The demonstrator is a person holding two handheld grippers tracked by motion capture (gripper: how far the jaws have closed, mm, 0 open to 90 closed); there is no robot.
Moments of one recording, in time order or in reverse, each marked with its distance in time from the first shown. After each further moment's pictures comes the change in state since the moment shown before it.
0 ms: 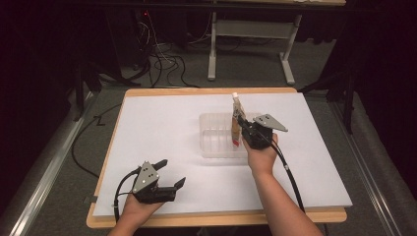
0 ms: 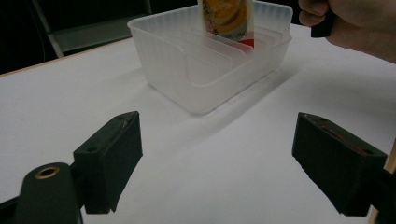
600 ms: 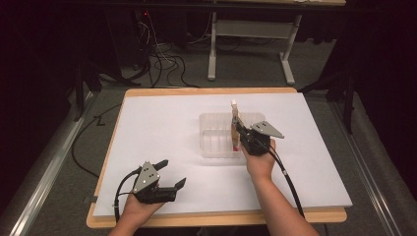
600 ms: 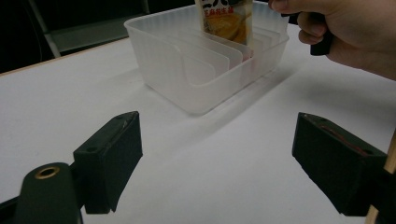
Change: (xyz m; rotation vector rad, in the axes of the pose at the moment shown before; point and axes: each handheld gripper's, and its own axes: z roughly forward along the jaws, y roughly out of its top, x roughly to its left) left arm -0.001 0.000 0.001 0.000 -0.007 0.001; right arm 0.003 -0.022 0.000 0.026 0.004 -0.016
